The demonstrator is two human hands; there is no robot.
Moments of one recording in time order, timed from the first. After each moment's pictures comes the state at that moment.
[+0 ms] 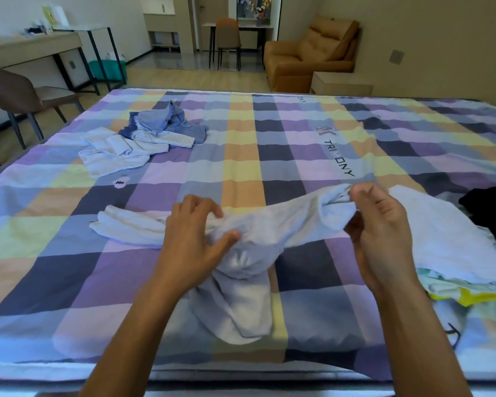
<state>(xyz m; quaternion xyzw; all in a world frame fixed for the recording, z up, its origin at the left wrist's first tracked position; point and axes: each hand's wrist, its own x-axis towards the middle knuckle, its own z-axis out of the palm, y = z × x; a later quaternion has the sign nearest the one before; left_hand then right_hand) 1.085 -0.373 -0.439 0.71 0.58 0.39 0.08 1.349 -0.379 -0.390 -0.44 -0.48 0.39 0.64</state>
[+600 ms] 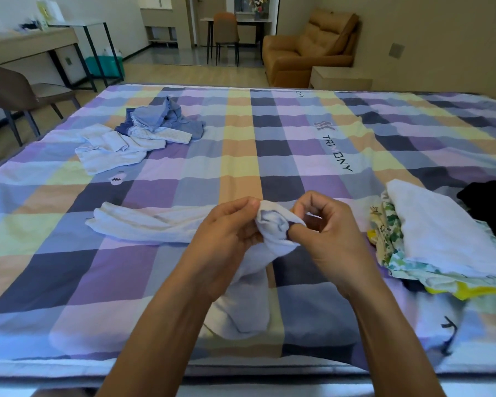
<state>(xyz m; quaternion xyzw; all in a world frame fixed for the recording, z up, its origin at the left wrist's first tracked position) 1.148 -0.404 -0.392 0.35 0.39 0.57 0.63 1.320 -0.387 -0.398 -0.46 -0.63 0.40 0.49</state>
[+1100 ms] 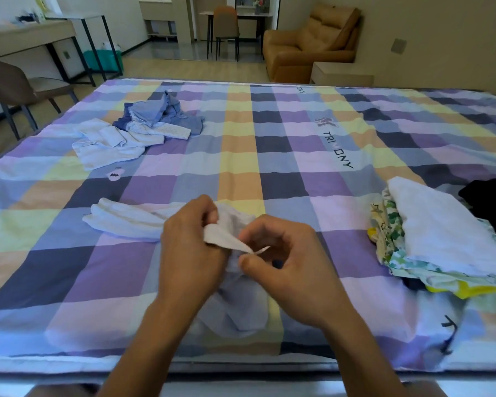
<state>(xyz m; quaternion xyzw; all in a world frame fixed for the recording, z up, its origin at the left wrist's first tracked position) 1.124 -0.410 -0.406 0.63 0.58 0.49 0.13 1.280 -0.424 -0.394 -0.38 -0.70 0.42 0.43</state>
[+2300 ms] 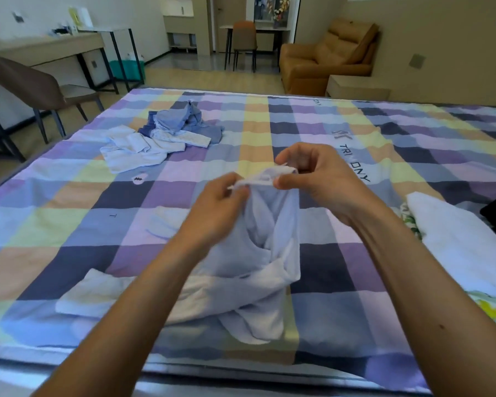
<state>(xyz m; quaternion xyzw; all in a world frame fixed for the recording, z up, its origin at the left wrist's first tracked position) 1.102 -0.351 -0.389 0.61 0.55 0.47 0.32 1.296 -0.308 -0.343 -0.44 -0.69 0.43 0.39</state>
